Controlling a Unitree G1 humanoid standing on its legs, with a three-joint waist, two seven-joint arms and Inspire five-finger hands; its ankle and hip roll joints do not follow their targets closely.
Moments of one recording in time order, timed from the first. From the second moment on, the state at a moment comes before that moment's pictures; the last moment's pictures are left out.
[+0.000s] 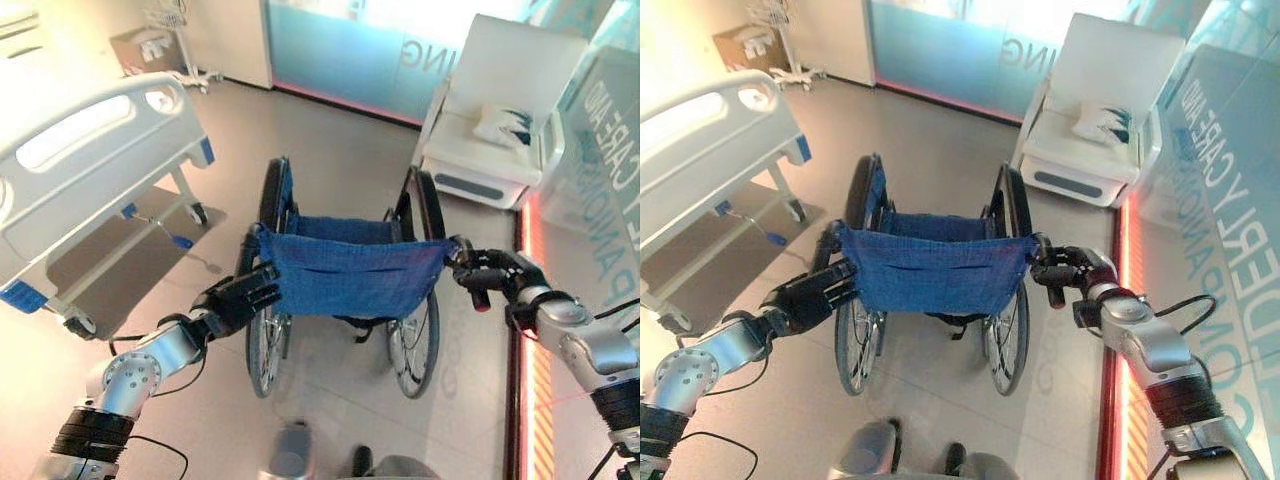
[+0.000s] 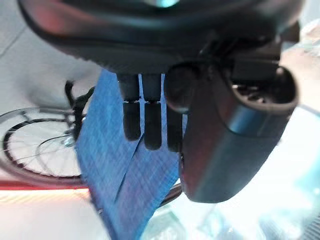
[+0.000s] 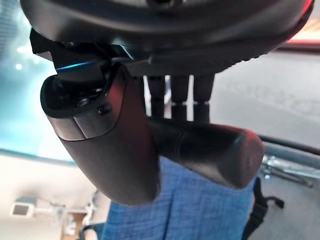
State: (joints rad) left arm -0.11 0.78 -0.07 0.00 -1.41 0.54 0.17; right arm -0.35 -0.82 0.16 0.10 0.59 0.55 -0.12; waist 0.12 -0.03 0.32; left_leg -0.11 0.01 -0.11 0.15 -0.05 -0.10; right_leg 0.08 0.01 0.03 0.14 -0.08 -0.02
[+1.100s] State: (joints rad) left arm -0.28 0.87 -0.05 0.09 -1.42 0.59 0.08; right arm -0.43 -0.97 0.16 0.03 0.60 0.58 -0.07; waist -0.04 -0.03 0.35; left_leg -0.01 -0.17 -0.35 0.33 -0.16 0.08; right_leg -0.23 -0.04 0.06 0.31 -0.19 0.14
